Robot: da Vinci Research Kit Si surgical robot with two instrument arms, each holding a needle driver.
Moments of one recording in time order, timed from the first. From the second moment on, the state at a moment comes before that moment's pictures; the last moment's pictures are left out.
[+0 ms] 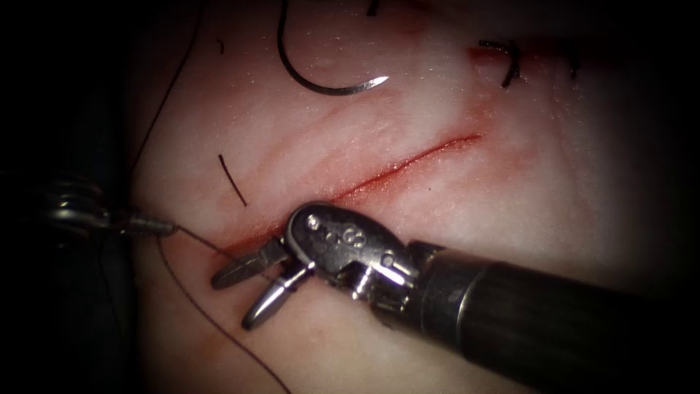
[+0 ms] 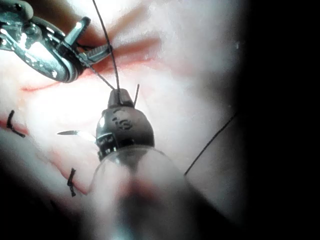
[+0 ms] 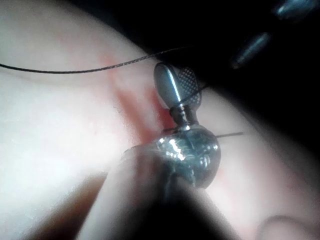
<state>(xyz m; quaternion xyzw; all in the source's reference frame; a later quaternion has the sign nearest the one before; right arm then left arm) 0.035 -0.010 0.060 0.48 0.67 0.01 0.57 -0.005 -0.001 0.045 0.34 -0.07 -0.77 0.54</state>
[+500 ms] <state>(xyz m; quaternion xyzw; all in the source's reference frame) 0.037 -0.007 0.060 0.43 0.74 0.17 0.49 -0.006 -0.004 0.050 0.34 -0.11 -0.80 0.48</state>
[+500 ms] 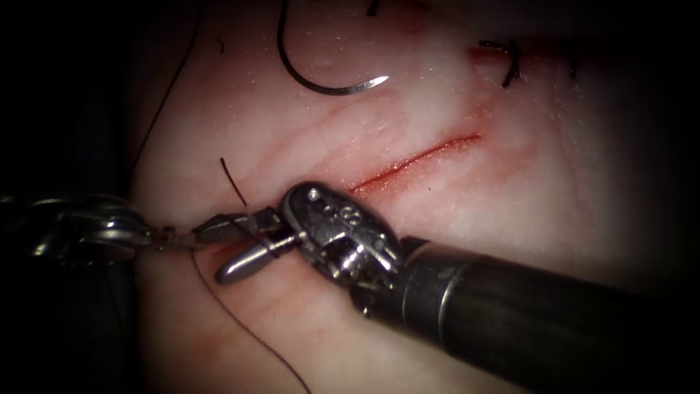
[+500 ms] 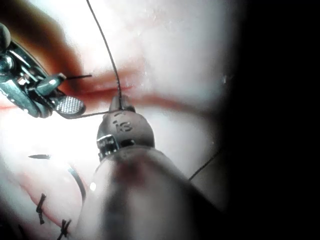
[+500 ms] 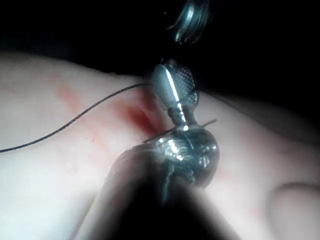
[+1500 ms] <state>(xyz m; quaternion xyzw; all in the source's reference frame) 0.037 -0.006 0.061 0.22 0.69 0.30 0.62 -0.011 -0.005 0.048 0.38 -0.14 -0.82 0.41</state>
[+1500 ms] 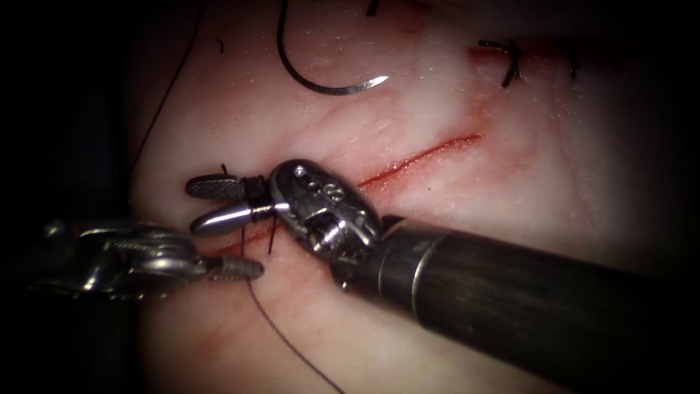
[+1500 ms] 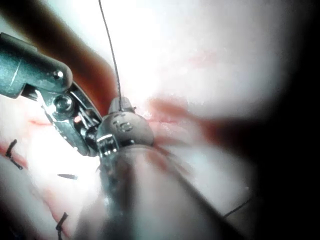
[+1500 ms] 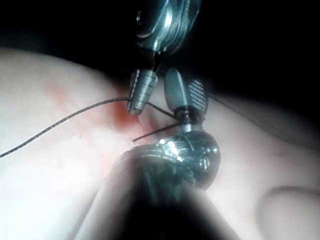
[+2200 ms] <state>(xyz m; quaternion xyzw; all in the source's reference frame) 0.036 -0.006 0.061 0.09 0.61 0.36 0.70 -0.010 -0.003 0.049 0.37 -0.14 -0.84 0.37</state>
